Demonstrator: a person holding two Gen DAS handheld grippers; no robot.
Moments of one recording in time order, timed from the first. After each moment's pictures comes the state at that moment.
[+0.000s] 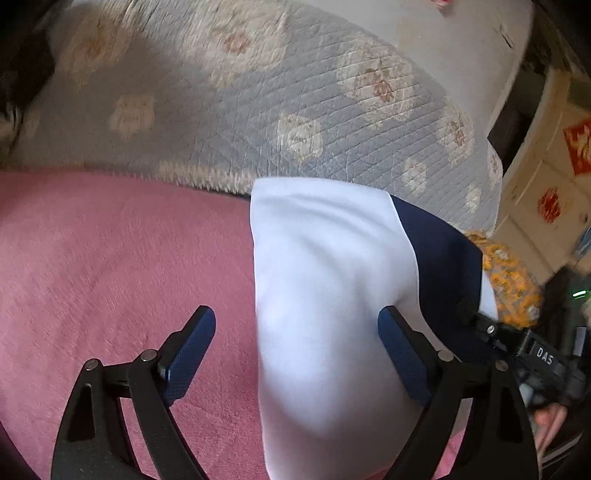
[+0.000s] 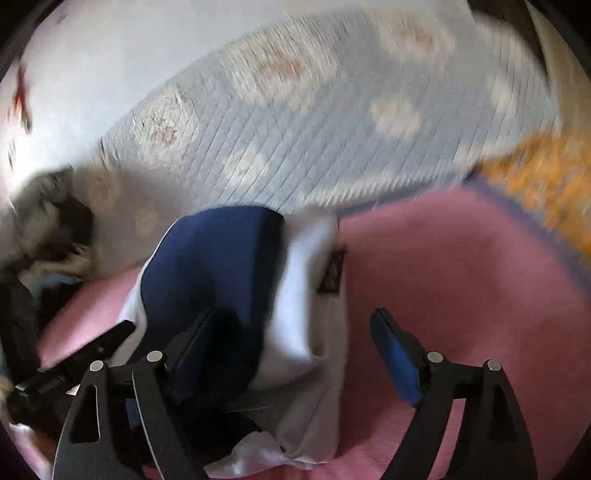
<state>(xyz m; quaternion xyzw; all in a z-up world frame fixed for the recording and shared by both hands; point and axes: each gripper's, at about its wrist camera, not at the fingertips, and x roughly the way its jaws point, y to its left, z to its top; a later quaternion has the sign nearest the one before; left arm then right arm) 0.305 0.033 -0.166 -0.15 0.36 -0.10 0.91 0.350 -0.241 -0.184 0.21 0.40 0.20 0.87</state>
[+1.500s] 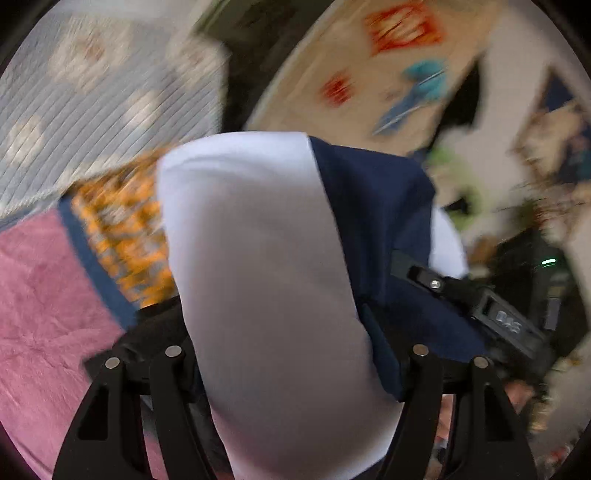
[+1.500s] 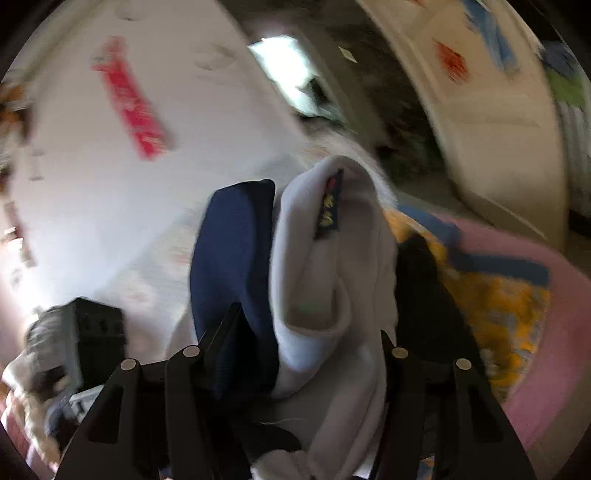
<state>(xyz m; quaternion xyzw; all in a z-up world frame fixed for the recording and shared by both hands) 0.261 -0.429 -0.110 -0.04 0.41 -0.45 0.79 0.137 -0.635 -0.016 0.25 0.25 -0.03 0.94</state>
